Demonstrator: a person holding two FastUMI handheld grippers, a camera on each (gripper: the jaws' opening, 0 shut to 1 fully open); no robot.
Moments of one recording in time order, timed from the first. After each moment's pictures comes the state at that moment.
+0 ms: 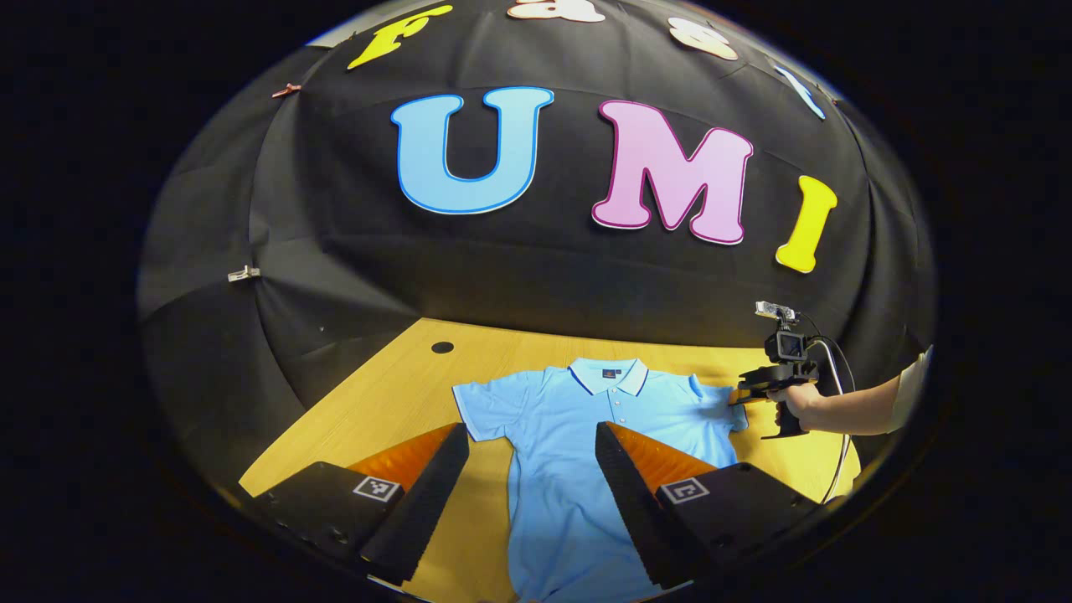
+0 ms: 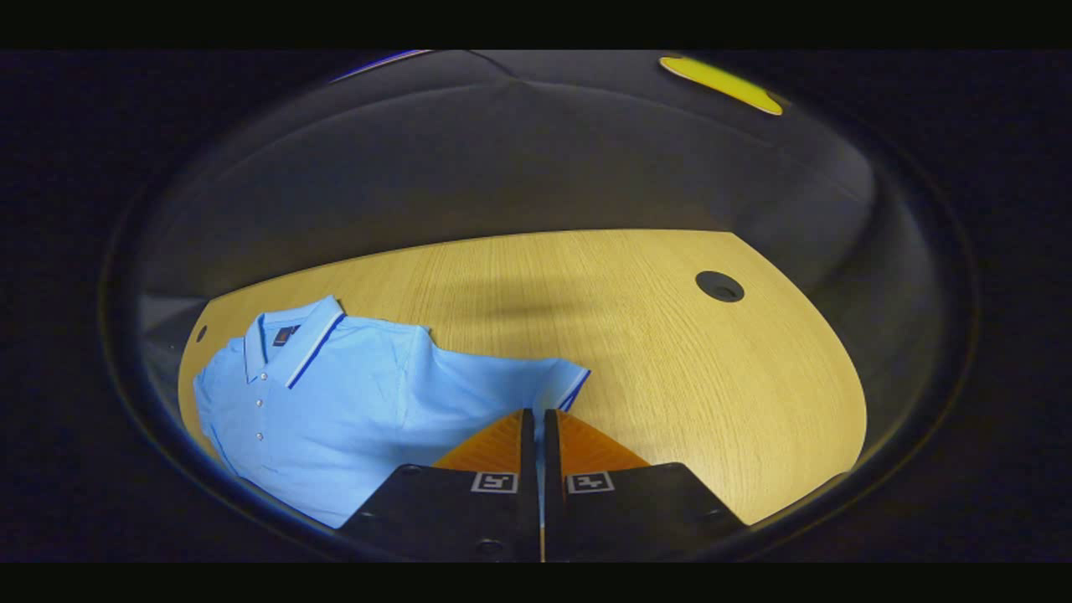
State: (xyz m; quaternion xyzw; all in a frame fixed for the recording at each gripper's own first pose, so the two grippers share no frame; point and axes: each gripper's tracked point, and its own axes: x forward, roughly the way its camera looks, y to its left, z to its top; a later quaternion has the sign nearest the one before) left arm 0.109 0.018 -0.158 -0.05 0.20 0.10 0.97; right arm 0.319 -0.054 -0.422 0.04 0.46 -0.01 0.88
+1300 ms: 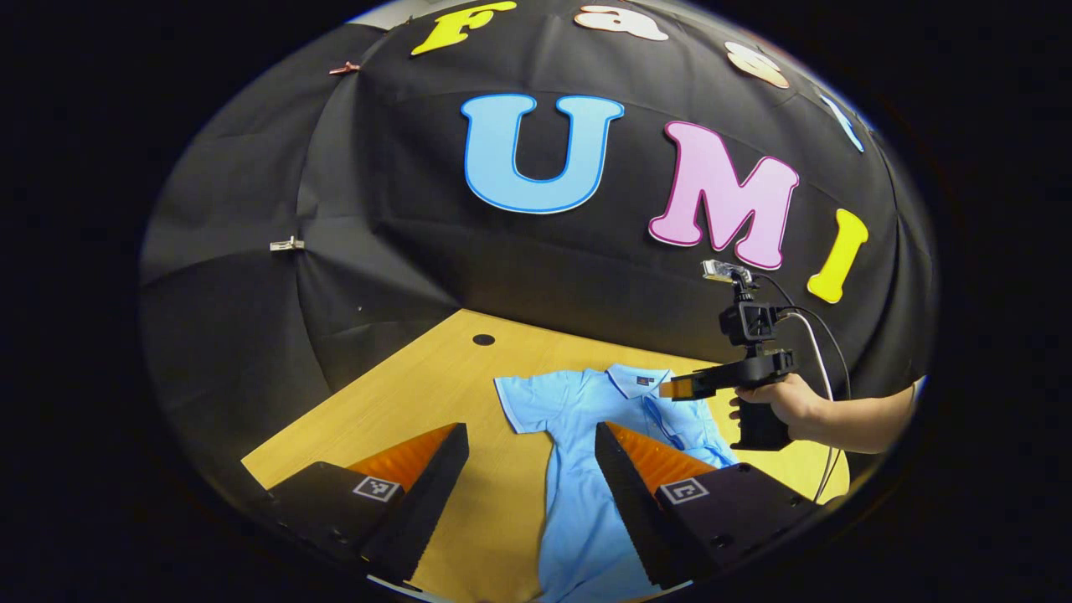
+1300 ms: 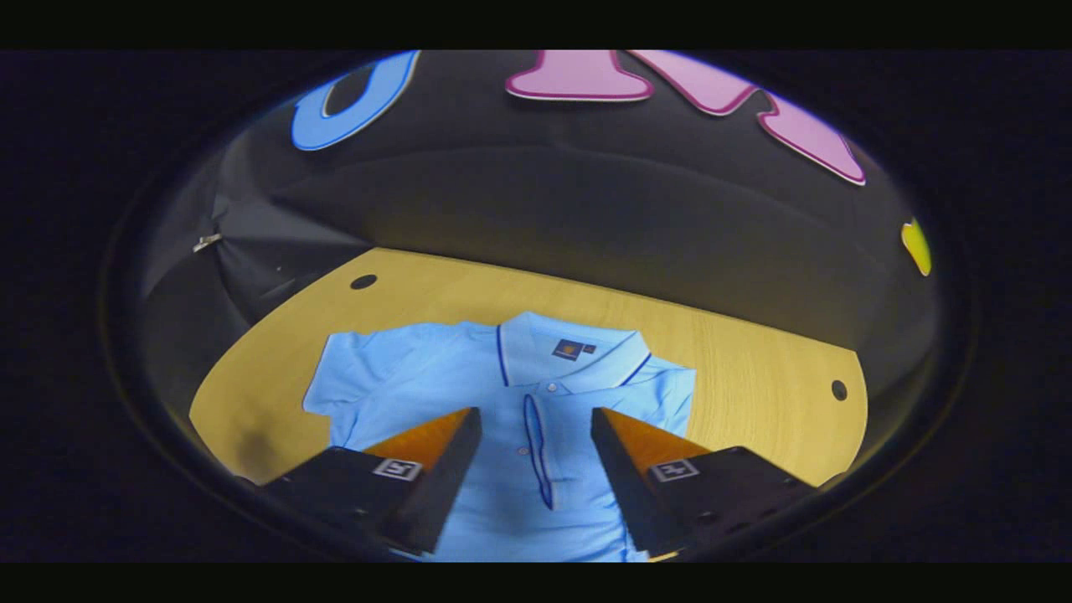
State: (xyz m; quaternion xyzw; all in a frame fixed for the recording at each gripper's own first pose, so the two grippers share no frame) left arm 0.079 0.078 -0.161 -0.10 0.19 0.15 0.97; right arm 0.268 0.211 -0.320 -0.07 0.40 0.22 0.89
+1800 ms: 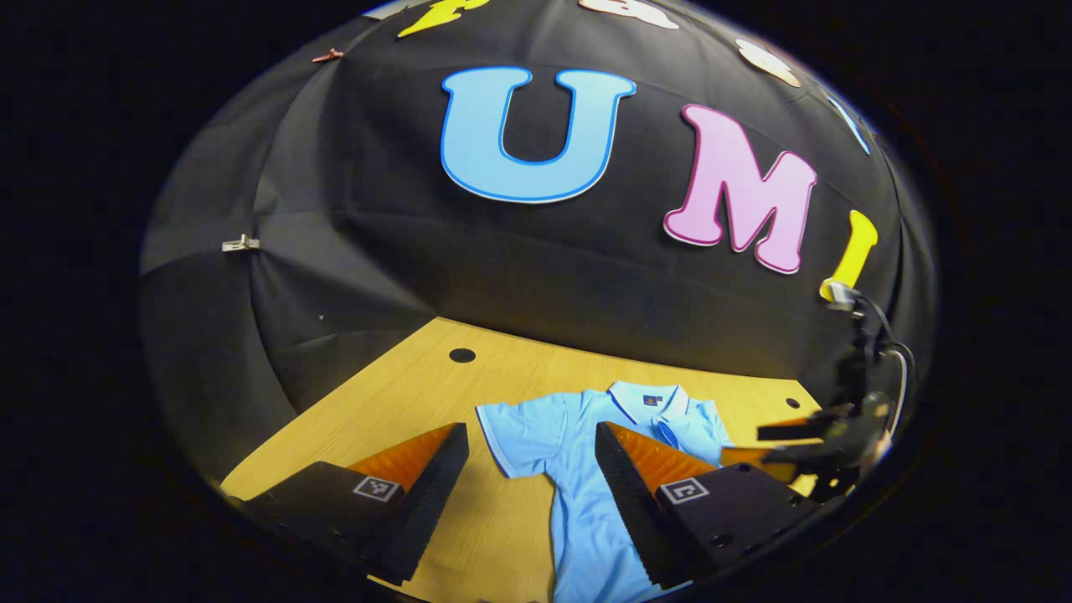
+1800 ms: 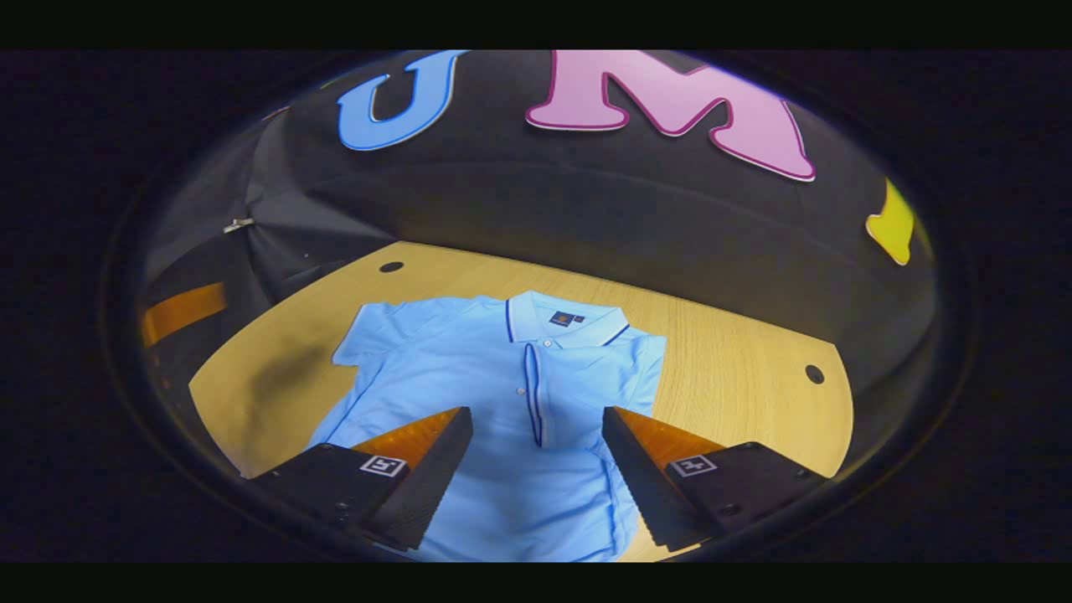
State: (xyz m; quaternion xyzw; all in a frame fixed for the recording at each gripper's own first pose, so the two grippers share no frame) left arm 0.207 0.124 -0.196 -0.10 0.18 0.13 0.97; right arm 0.179 0.147 -0.290 -0.08 0.37 0.23 0.90
